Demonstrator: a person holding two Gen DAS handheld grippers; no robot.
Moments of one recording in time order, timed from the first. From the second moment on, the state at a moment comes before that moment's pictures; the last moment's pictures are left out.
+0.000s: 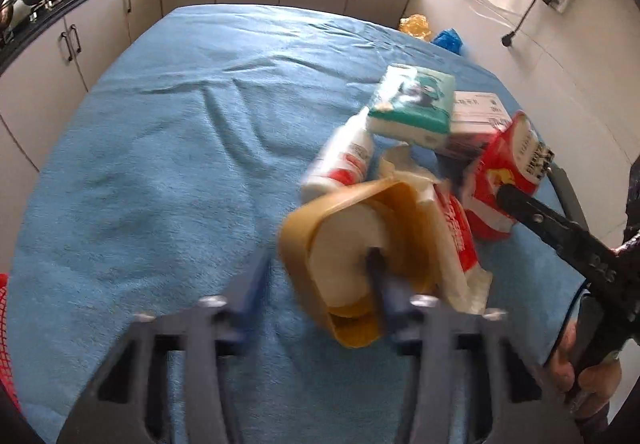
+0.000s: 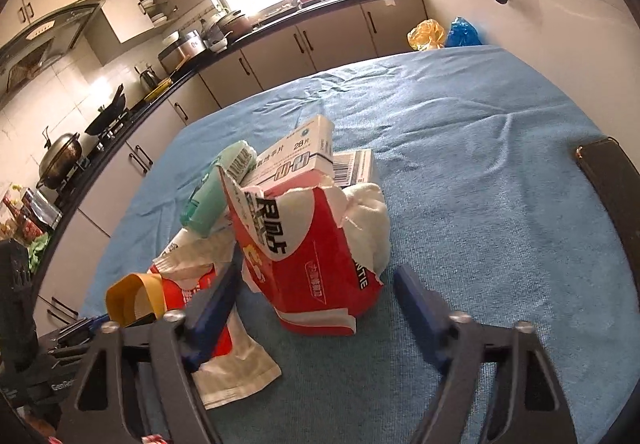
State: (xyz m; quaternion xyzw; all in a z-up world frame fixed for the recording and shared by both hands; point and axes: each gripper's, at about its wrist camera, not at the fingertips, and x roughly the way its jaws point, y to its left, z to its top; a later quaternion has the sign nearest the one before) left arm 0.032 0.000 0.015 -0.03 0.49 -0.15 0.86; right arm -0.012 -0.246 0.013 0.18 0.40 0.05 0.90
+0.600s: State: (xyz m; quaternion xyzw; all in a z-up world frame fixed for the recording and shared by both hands) left arm -0.055 0.029 0.055 -0.06 0.47 -0.15 0.87; right arm -0.086 -0.253 0.034 0.21 0.37 0.08 0.90
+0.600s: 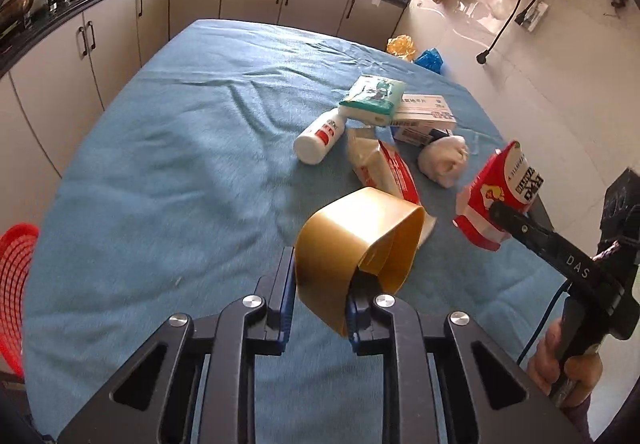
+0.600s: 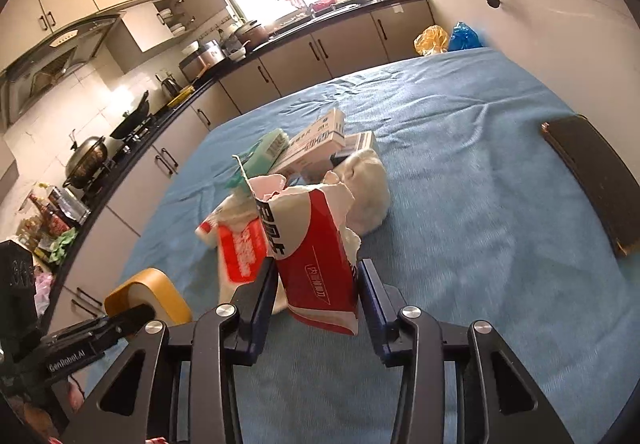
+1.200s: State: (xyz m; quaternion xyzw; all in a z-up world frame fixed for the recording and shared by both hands) left arm -0.086 0.086 0.019 -0.14 0.50 -0.11 0.84; right arm -0.139 -0.281 0.007 0.26 0.39 0.07 0.88
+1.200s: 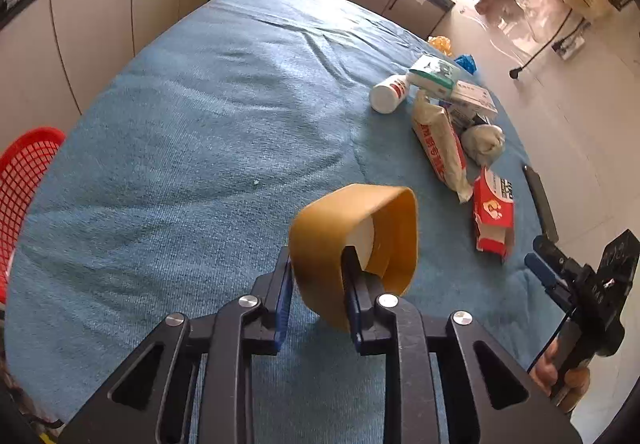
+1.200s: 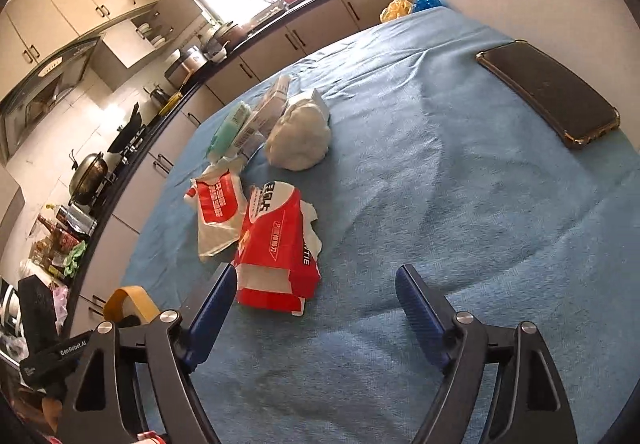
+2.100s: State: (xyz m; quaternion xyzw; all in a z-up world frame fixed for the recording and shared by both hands) left arm -0.067 0.074 0.011 -0.12 0.47 -0.09 0.87; right arm -0.085 -0.210 0.003 0.15 0.43 0.03 0.89
